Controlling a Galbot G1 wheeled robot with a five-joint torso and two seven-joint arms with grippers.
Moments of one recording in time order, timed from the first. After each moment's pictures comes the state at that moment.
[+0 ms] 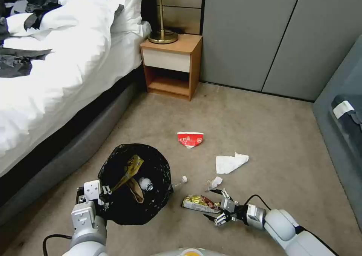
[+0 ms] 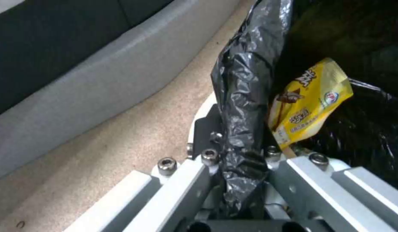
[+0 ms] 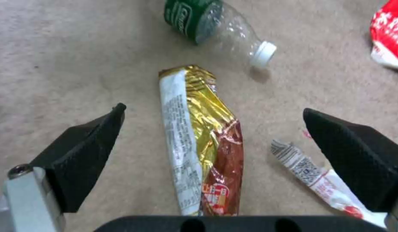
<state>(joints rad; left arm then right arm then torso) 1.84 -1.45 -0.54 -2.36 -0.18 0.48 -0.44 -1.16 1.05 0.08 1.26 0.00 0.32 -0.65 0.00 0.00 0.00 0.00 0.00</state>
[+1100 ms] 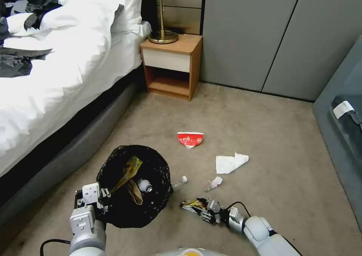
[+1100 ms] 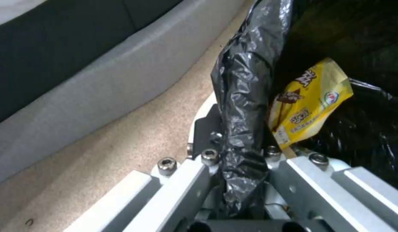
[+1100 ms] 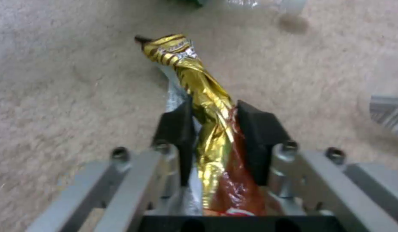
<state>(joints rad) 1.88 -1.46 -0.53 -2.38 -0.15 0.45 -0.44 -1.12 1.28 0.13 0.95 -0.03 0.39 -0.62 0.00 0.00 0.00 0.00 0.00</state>
